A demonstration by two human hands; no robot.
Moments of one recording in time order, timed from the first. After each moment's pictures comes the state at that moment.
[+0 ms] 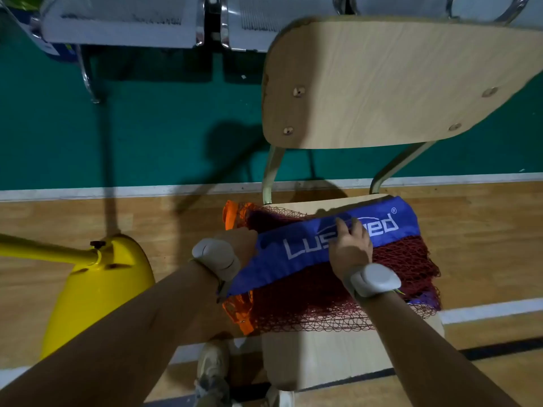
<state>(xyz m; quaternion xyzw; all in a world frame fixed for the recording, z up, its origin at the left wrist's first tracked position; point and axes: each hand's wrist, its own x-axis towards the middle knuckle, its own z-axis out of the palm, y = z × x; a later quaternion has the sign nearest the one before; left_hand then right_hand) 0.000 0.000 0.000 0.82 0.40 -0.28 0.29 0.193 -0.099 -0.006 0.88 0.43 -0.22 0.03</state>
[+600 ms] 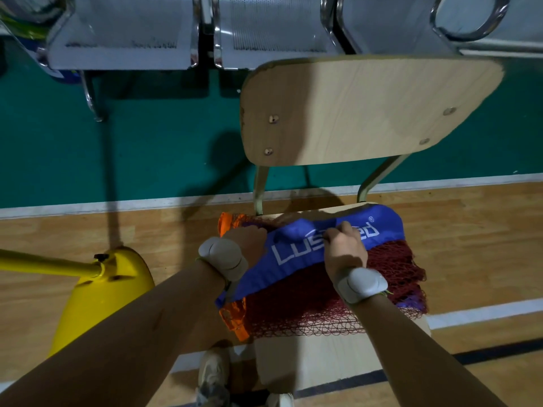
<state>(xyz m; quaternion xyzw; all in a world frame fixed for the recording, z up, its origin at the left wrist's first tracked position) 0.033 0.004 0.040 0.85 0.38 -0.25 0.28 0.201 -0.091 0.039 0.86 0.46 -0.21 0.03</state>
